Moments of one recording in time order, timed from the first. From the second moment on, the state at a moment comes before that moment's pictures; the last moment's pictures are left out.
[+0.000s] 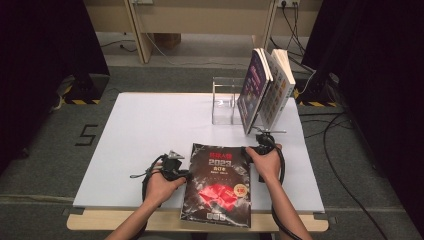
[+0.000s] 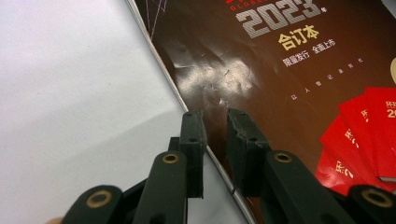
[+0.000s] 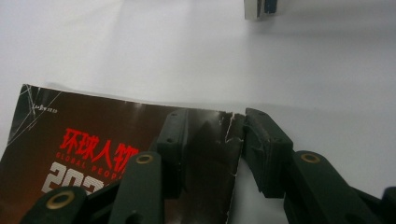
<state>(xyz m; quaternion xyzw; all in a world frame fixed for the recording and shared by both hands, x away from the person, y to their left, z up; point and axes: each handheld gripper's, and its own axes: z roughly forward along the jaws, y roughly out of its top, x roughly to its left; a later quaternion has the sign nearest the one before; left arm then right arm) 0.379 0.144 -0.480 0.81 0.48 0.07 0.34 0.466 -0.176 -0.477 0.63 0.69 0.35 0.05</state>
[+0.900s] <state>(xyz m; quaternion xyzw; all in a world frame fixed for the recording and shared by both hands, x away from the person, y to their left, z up) 0.376 0.145 -0.480 0.81 0.47 0.07 0.35 0.459 -0.180 -0.464 0.61 0.71 0.36 -0.01</state>
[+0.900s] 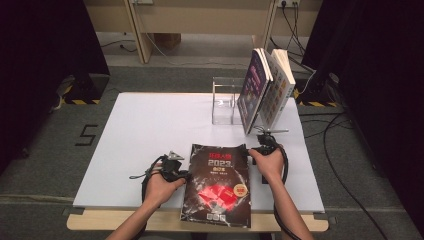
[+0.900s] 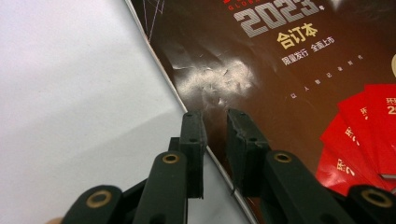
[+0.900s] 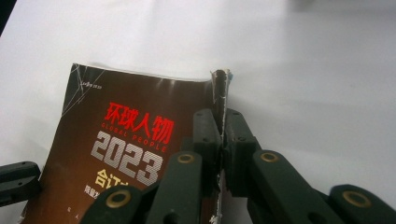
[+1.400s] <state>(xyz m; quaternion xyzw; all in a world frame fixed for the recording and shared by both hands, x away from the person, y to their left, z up) 0.371 0.164 -0.466 0.79 0.48 0.11 0.38 0.448 -0.181 -0.445 0.59 0.69 0.42 -0.01</state>
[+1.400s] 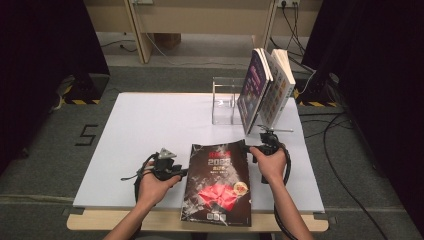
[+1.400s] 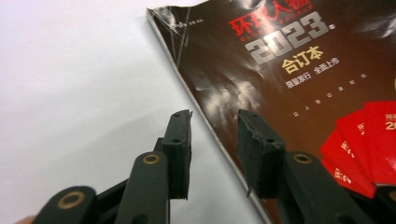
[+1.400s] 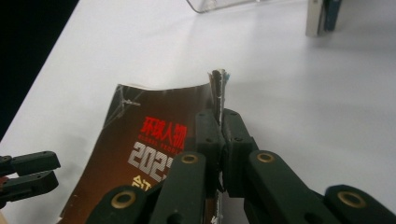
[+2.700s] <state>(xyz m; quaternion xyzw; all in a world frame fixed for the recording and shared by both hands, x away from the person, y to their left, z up) 0.355 0.215 -0.470 0.73 0.54 0.13 0.40 0.422 -0.177 -0.371 0.52 0.68 0.50 0.10</state>
